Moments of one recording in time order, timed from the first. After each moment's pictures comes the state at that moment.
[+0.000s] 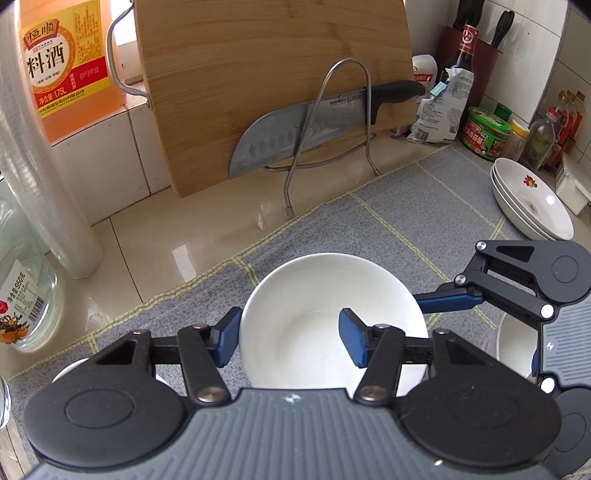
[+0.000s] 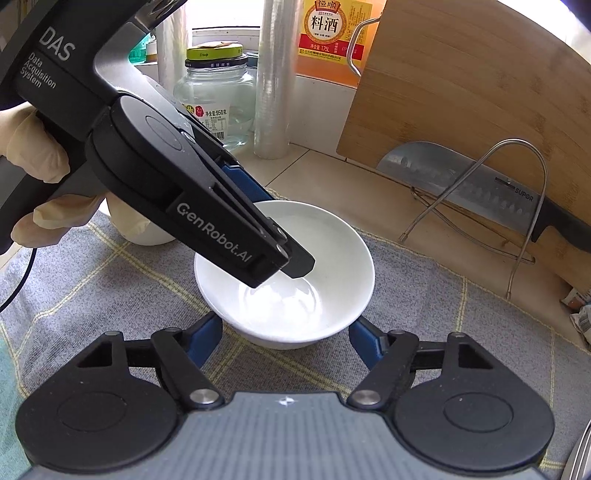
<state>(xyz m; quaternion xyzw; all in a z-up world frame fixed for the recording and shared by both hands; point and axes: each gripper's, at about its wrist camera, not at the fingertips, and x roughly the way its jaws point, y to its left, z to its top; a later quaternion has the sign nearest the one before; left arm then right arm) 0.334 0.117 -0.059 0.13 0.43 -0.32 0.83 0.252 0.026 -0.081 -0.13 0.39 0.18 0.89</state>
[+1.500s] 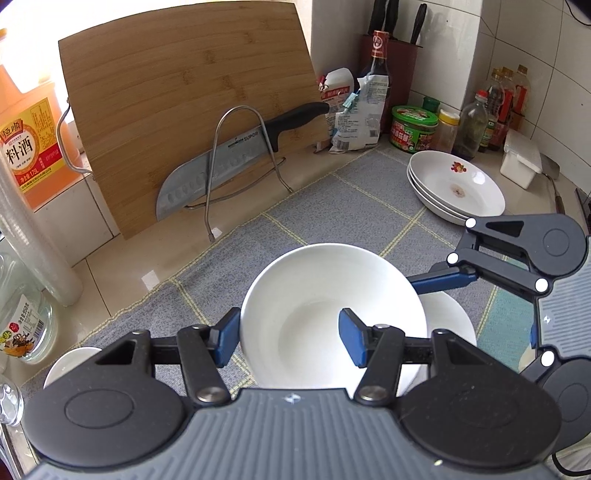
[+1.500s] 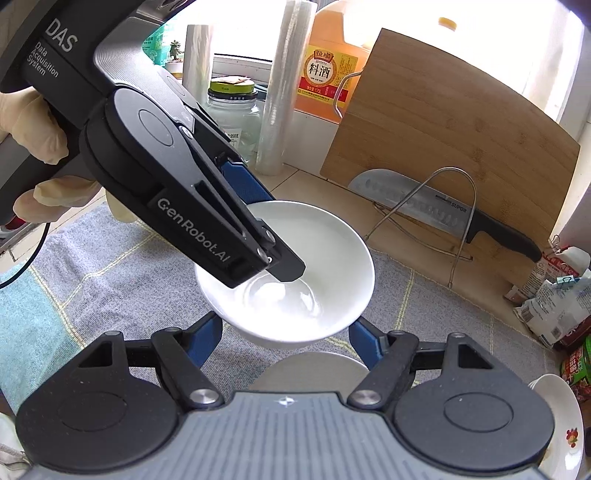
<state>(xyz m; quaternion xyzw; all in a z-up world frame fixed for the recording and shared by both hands) 0.245 0.084 -0.005 0.17 0.39 -0.37 0.83 0.165 0.002 -0.030 -0.16 0.36 0.16 0.91</state>
